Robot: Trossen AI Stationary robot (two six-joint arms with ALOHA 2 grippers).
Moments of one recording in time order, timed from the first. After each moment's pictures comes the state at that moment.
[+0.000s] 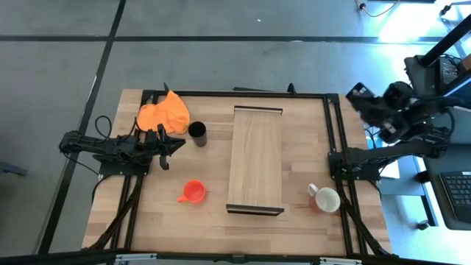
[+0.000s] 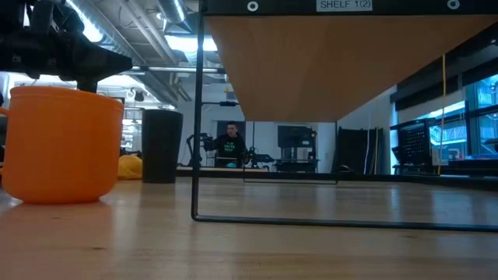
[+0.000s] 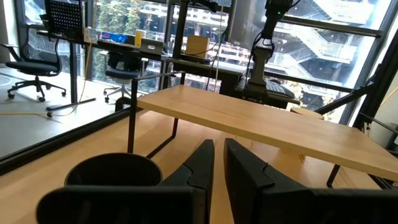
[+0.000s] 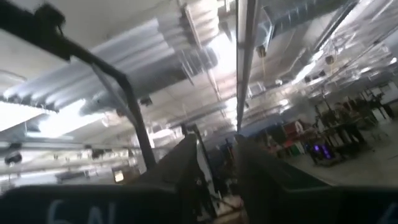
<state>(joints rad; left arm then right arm) -0.16 0.01 0.01 0.07 -0.44 -0.17 0.03 0.55 0.97 0.16 0.03 0.42</state>
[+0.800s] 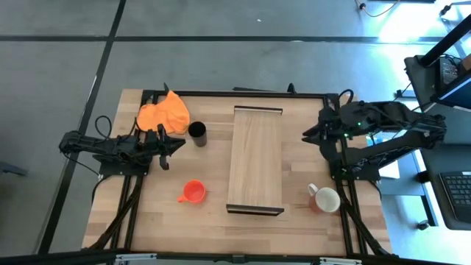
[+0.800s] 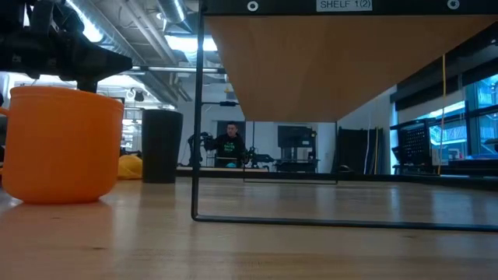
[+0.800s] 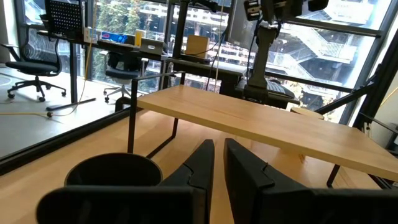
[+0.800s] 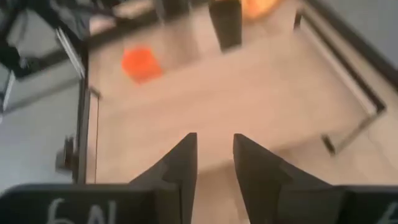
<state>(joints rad) -0.16 0.01 0.01 0.07 -0.44 -0.17 0.08 0.93 1.34 -1.10 0.09 0.44</state>
